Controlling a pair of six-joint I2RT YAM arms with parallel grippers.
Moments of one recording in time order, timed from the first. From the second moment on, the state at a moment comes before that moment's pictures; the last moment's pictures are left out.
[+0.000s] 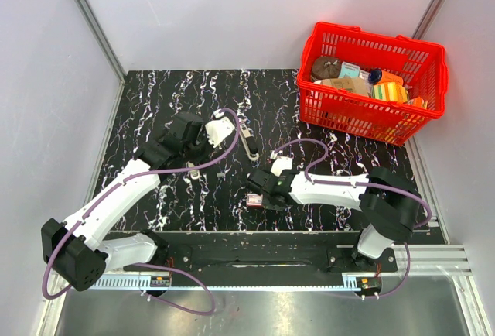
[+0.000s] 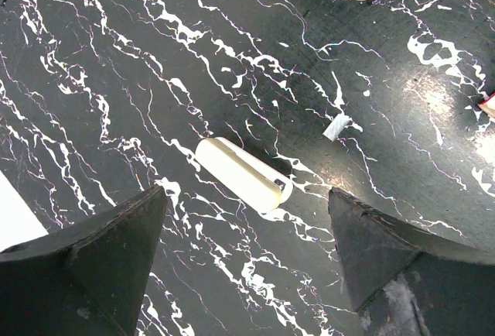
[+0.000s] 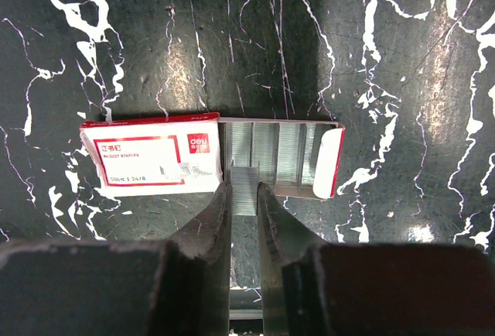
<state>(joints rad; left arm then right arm) -0.57 1.15 1.04 -0.66 -0.09 0.44 1.09 1.64 0.98 -0.62 0.40 1.17</state>
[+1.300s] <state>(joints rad) -0.57 1.15 1.04 -0.66 -0.09 0.43 1.09 1.55 0.91 -0.59 0.39 1.17</state>
